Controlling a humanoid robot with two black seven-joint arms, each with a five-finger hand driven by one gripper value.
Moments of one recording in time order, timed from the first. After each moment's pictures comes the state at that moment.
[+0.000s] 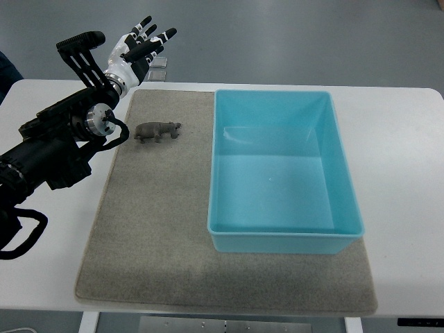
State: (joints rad) left arm -1.07 0.14 -0.40 -0.40 -0.17 -0.08 -0.31; right arm 0.01 0.00 0.00 0.10 -0.04 0.22 0.00
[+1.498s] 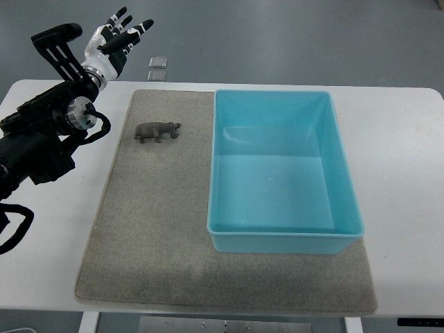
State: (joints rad) left arm -1.08 0.19 -0.39 -0.36 -0.16 -0.09 -0.31; right arm 0.01 0.00 0.00 0.10 -0.04 0.22 0.00
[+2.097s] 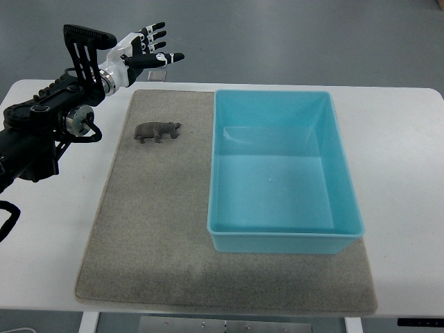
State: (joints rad) left arm -1.11 0.22 -0.22 -0.37 0.18 -0.23 -0.30; right arm 0.01 0.00 0.00 0.10 -0.04 0.22 0.00
